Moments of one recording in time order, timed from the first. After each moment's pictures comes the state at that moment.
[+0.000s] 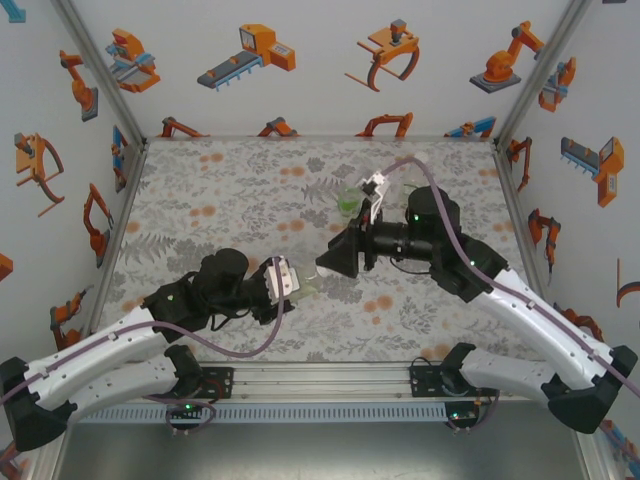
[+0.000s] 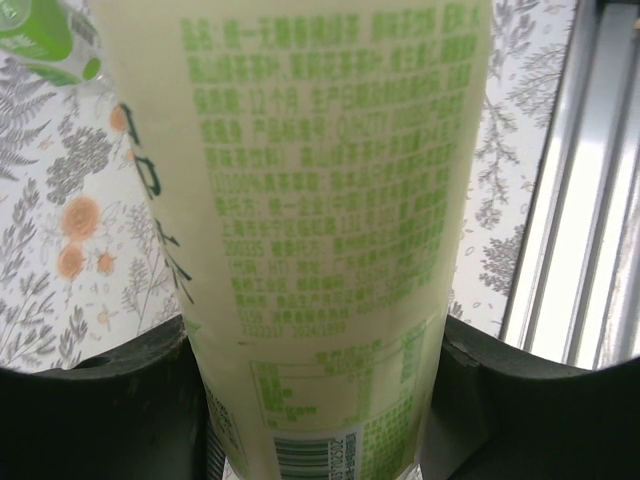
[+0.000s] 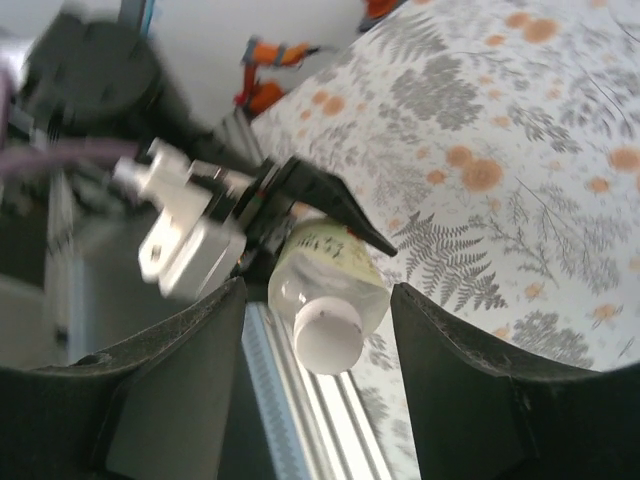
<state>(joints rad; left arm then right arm) -1.00 0.81 0.69 -0.41 0.20 0.37 0.81 1.03 1.13 -0.34 -0.58 0.28</state>
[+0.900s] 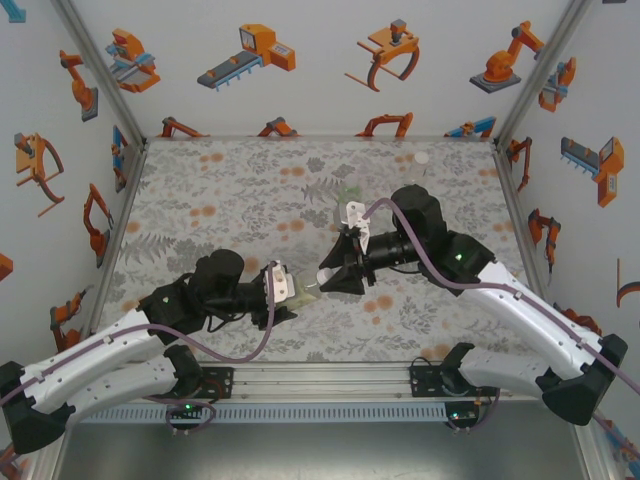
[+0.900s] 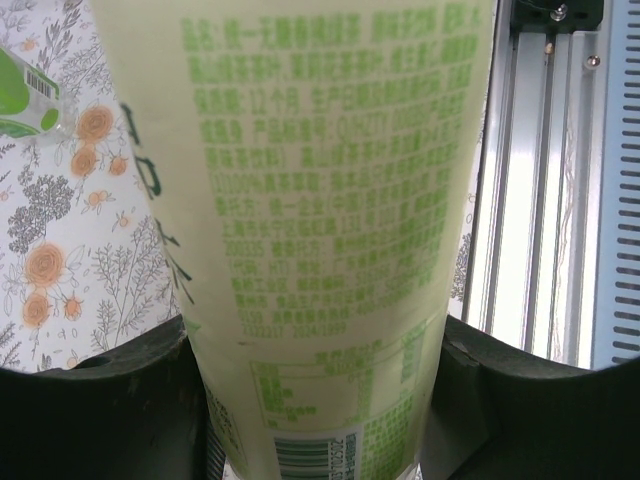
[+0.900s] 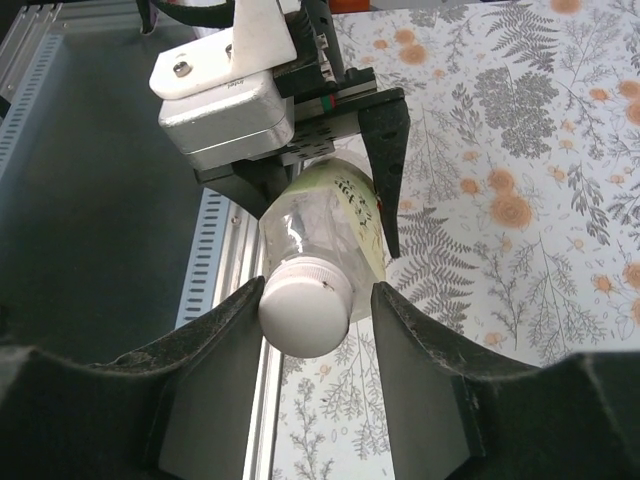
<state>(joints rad) -1.00 0.78 0.69 -0.41 0.31 0.37 0.81 1.09 1.13 -0.43 -0.86 -0.20</state>
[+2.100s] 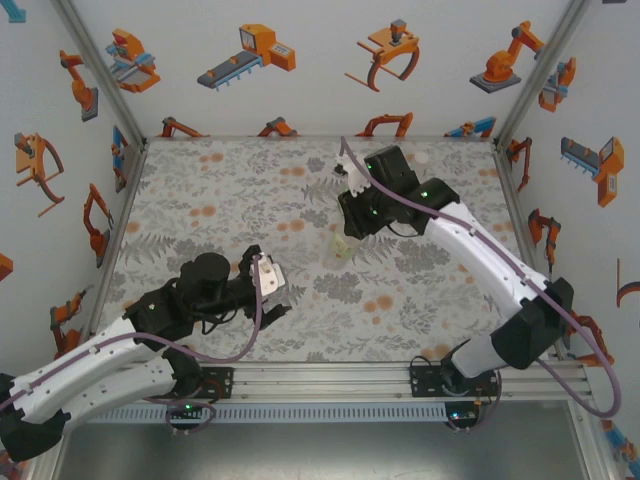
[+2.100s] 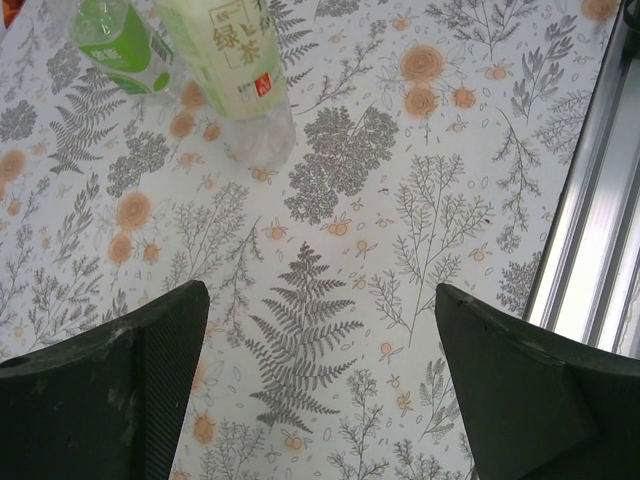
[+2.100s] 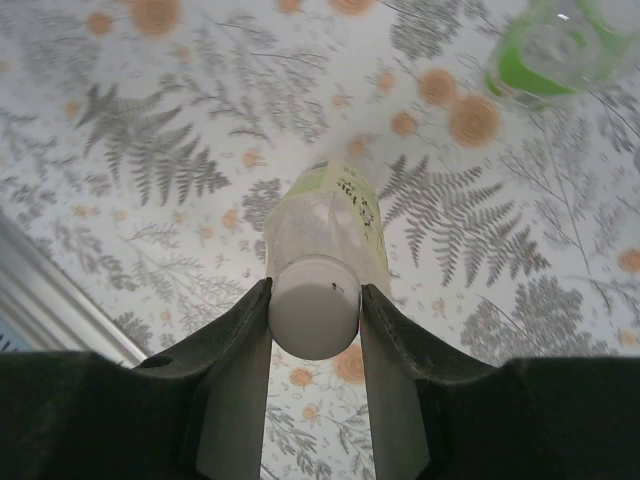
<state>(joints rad) -1.00 0.70 0.69 -0.42 0.10 0.32 0.63 1.51 1.50 -0.86 -0.17 -0.03</state>
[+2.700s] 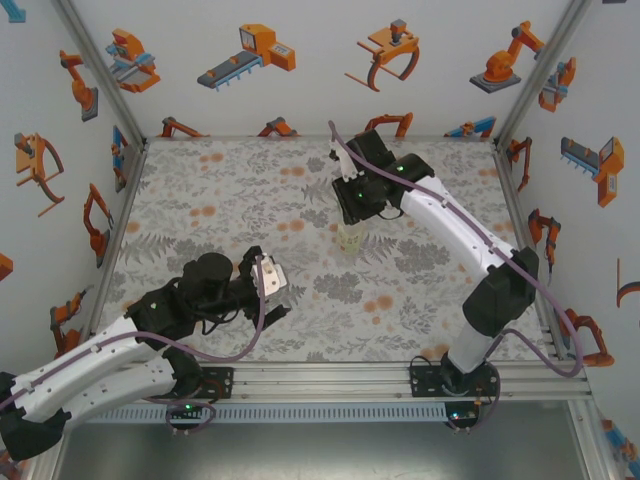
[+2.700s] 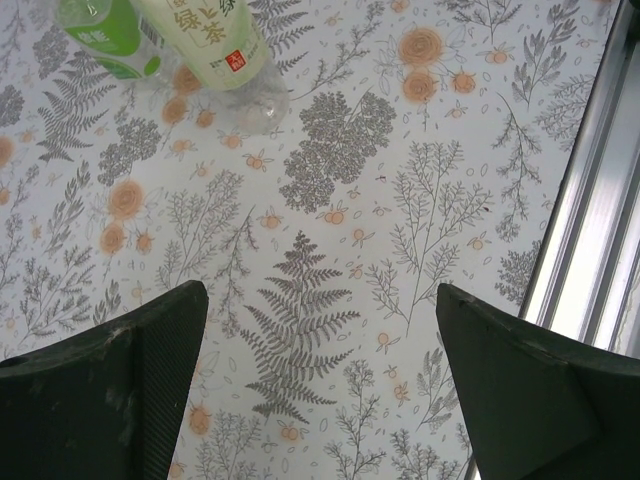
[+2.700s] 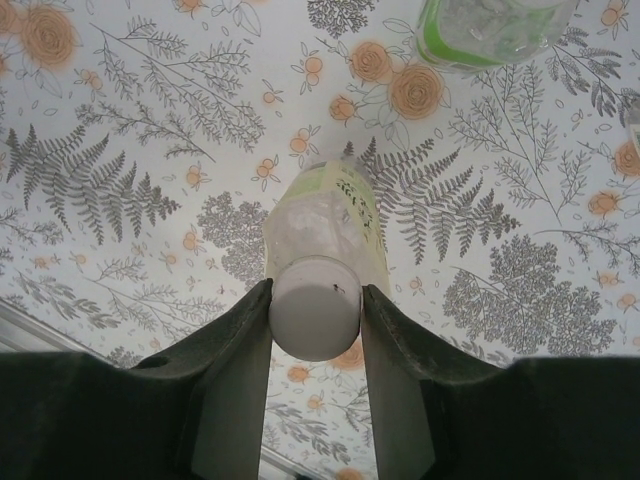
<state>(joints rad) -1.00 0.70 0.69 -0.44 0.10 0.32 0.62 1.71 1.71 -1.00 -0.05 0.06</state>
